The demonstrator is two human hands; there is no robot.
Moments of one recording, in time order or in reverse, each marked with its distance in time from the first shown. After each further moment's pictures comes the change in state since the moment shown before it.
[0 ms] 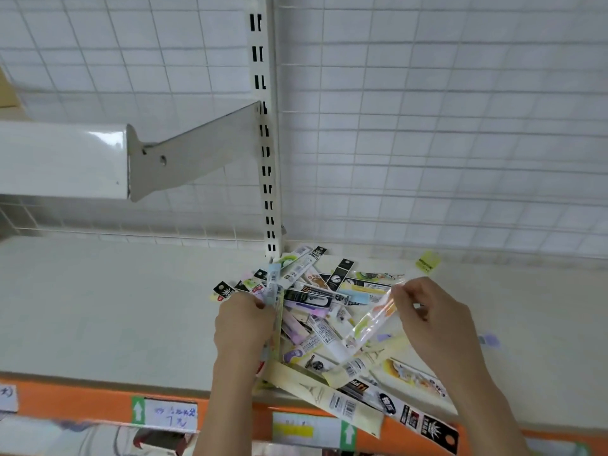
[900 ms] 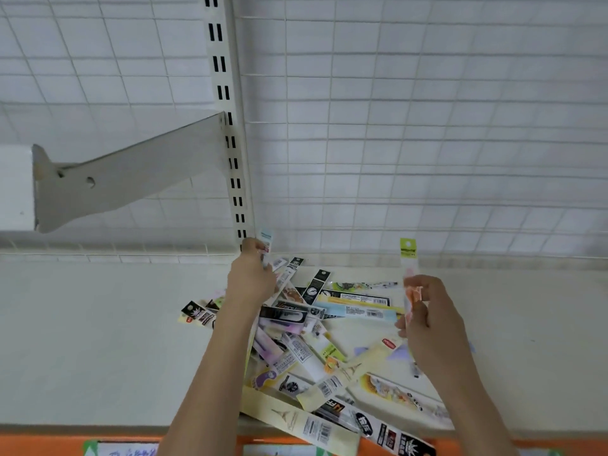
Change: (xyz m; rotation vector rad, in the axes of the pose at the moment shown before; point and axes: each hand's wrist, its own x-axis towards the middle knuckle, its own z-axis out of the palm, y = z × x) left_hand 0.050 0.071 0.013 -0.242 -0.094 0.263; right_hand 0.016 0.028 -0.007 0.235 0.100 0.080
